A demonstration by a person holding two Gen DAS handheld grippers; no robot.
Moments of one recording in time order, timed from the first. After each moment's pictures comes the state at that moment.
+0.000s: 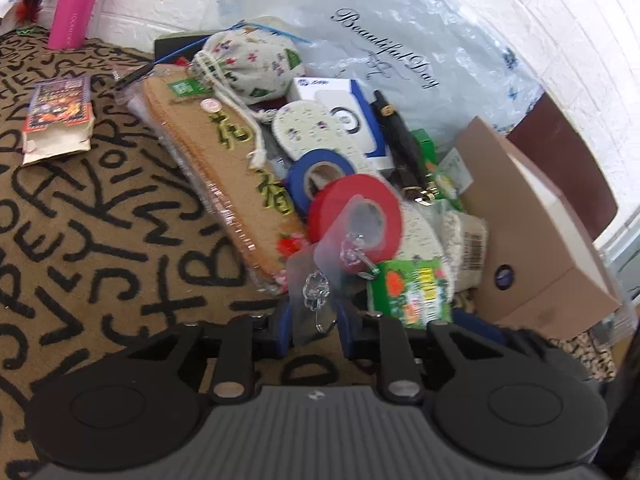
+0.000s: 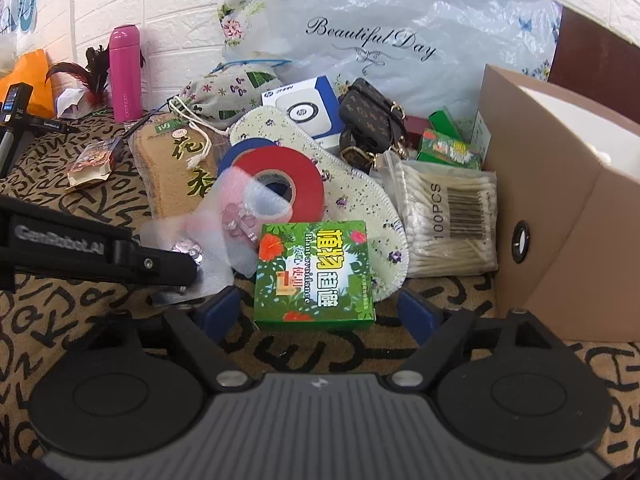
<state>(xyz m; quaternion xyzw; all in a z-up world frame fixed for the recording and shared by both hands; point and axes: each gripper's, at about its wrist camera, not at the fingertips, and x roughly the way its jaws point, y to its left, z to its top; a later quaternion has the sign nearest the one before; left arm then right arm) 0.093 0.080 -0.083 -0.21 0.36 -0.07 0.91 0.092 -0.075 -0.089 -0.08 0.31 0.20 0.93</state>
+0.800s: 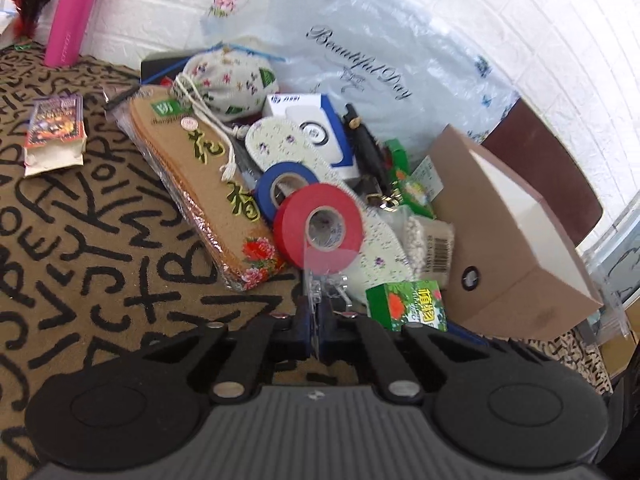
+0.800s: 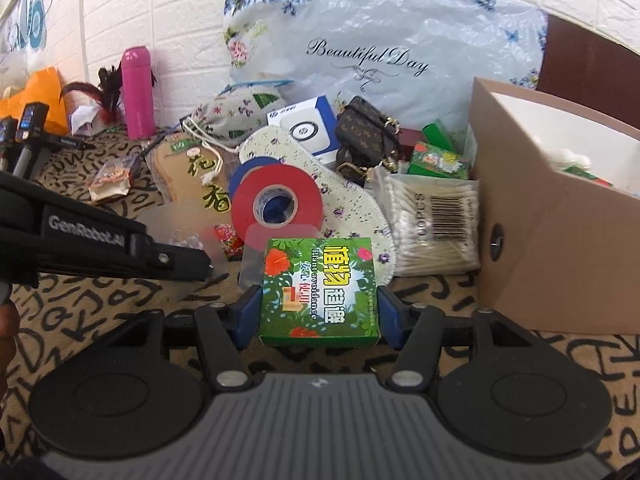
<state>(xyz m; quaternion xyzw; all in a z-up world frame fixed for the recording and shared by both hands) 0.071 0.064 -0.060 -0.21 0.34 -0.07 0.91 0.069 -0.097 -0.070 -0.06 0.29 0.21 0.93</state>
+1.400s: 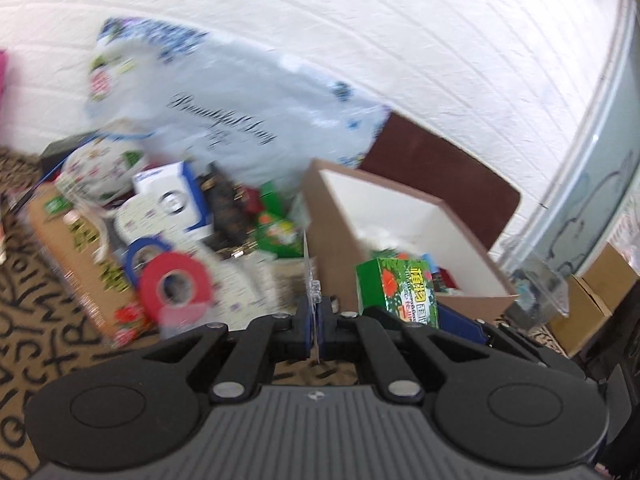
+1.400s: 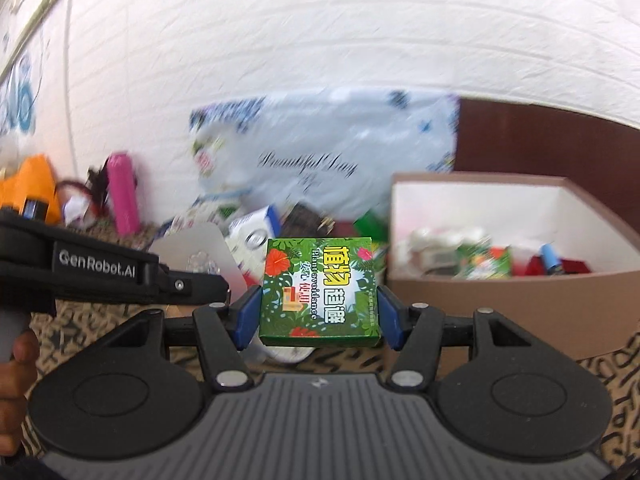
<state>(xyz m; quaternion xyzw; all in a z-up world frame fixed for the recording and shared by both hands) 0.053 -0.017 0.017 -0.15 0.27 -0.18 0.93 0.025 -0.175 0.005 0.01 0.18 0.17 0.97</state>
